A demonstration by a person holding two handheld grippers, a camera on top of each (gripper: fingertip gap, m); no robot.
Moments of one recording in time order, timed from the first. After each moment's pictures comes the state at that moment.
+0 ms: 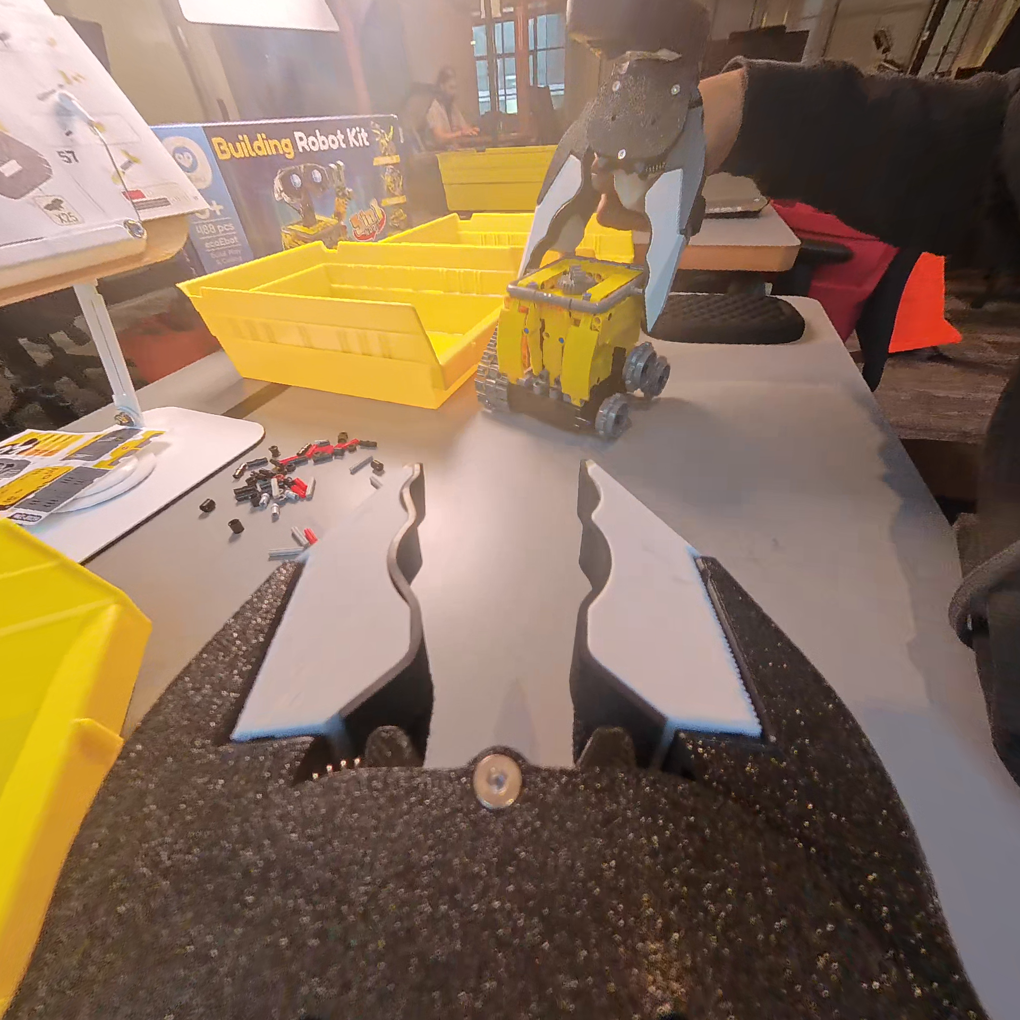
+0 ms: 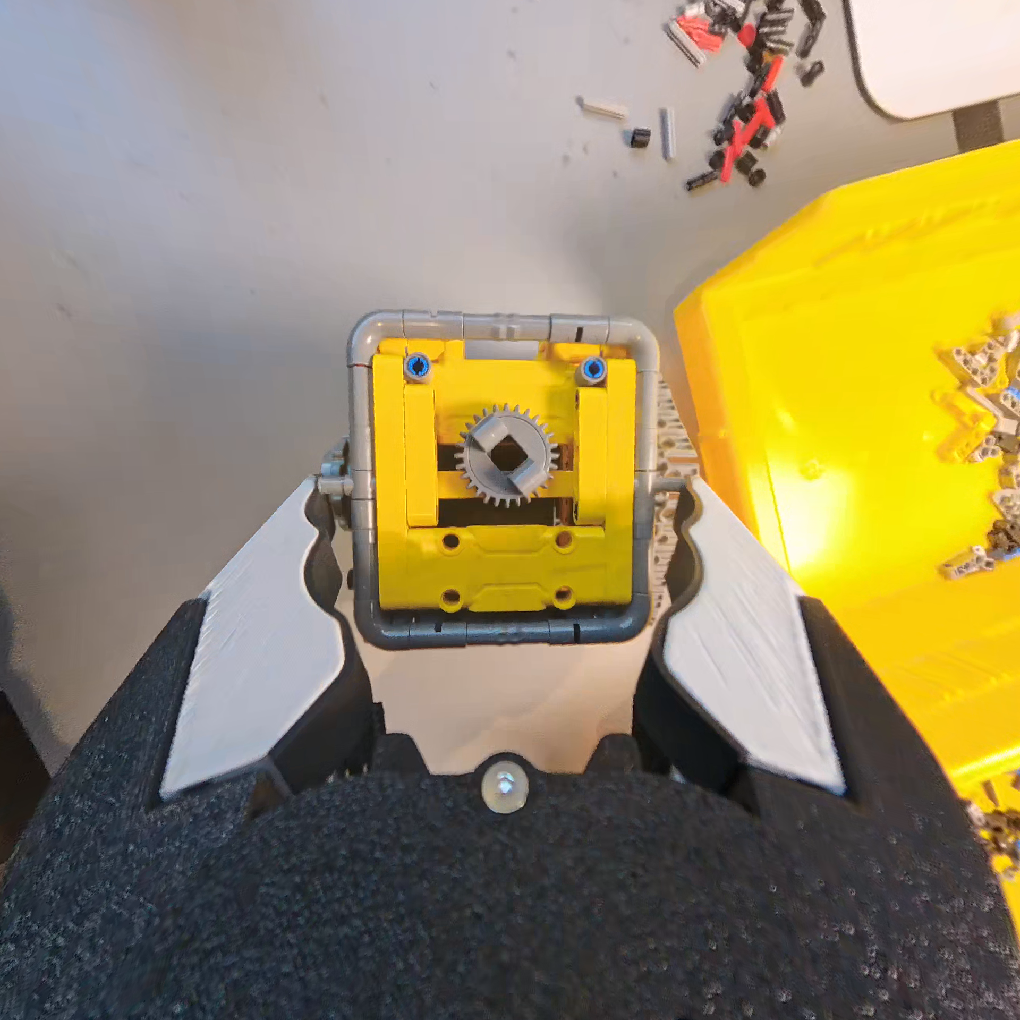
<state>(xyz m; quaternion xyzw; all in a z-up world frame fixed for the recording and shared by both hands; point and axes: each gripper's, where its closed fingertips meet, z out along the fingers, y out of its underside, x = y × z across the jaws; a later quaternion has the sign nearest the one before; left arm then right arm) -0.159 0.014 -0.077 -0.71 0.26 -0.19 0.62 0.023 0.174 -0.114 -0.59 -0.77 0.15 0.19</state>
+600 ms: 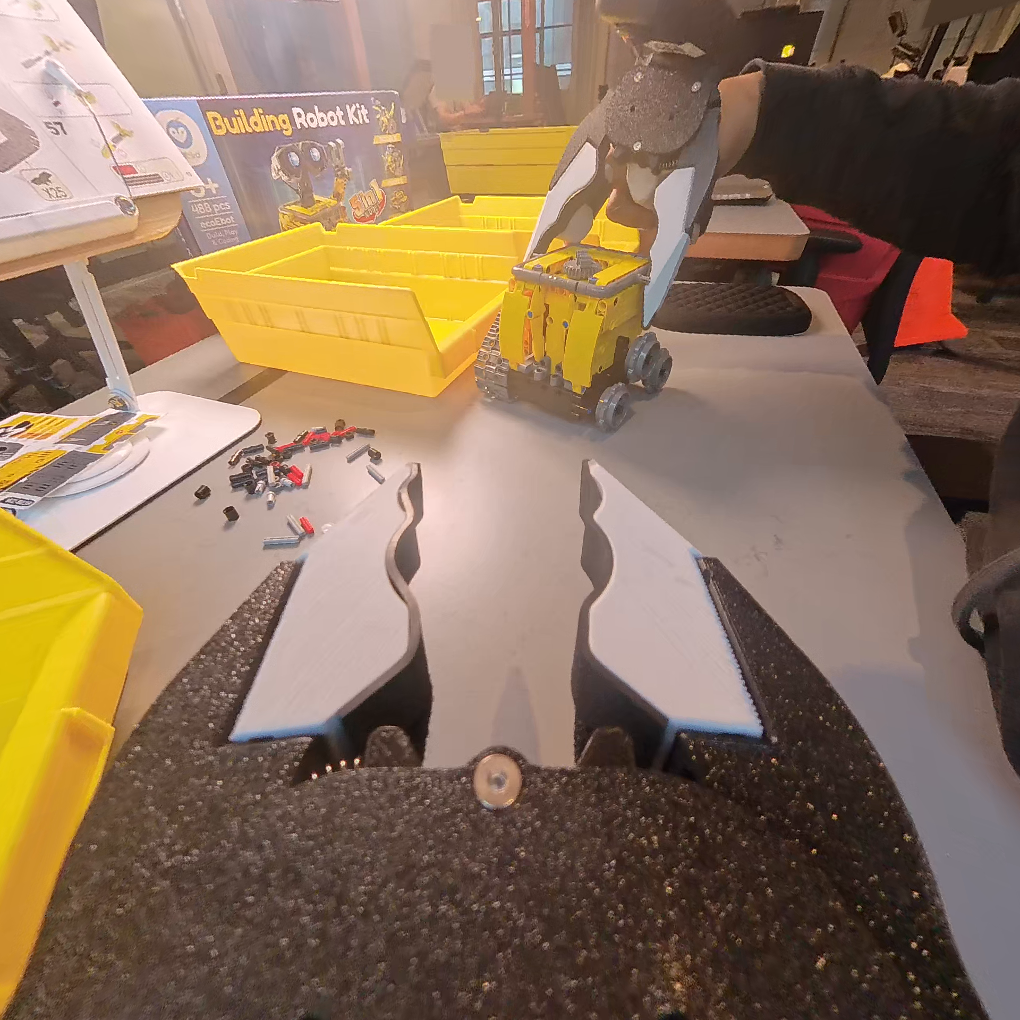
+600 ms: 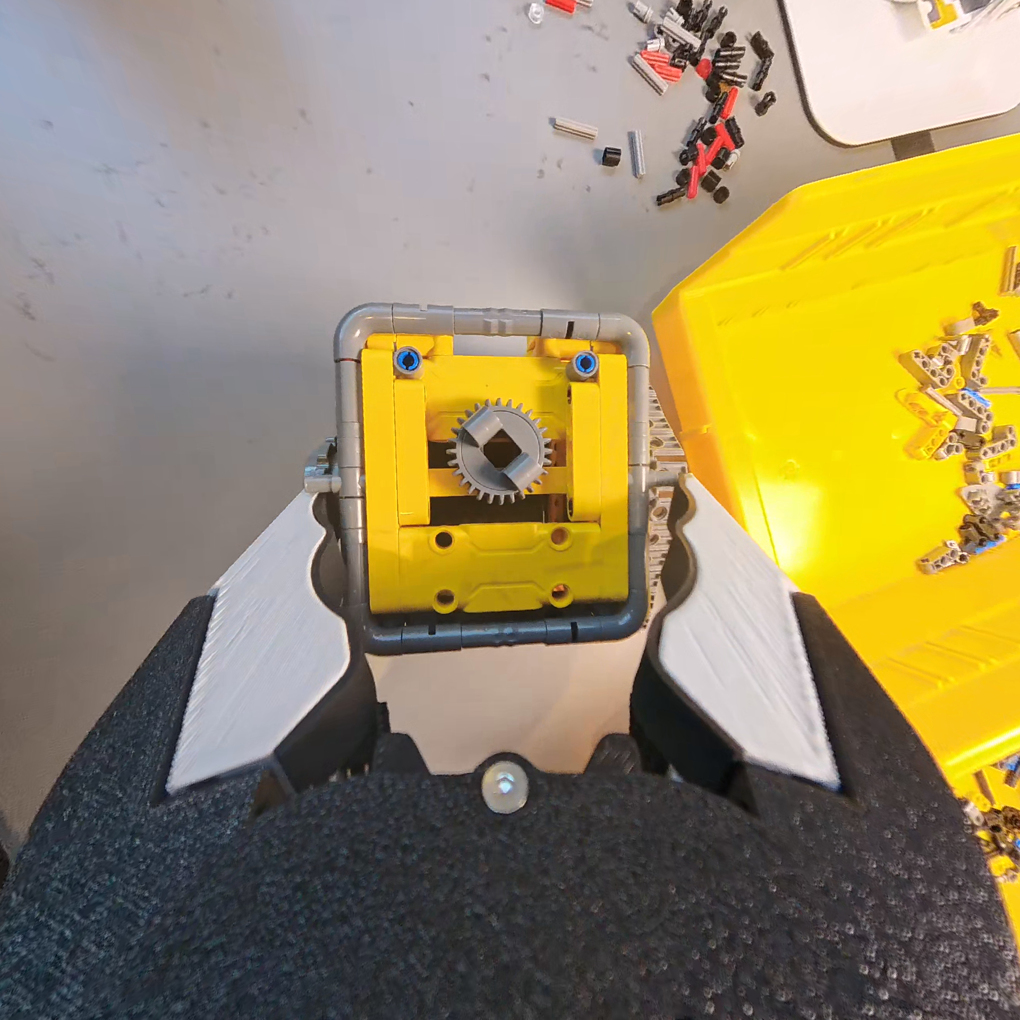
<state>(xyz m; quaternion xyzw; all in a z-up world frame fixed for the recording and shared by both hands) -0.158 0.014 -0.081 -0.72 0.26 -0.19 0.62 0.024 0.179 -0.116 -0.58 -0.76 0.16 0.23</state>
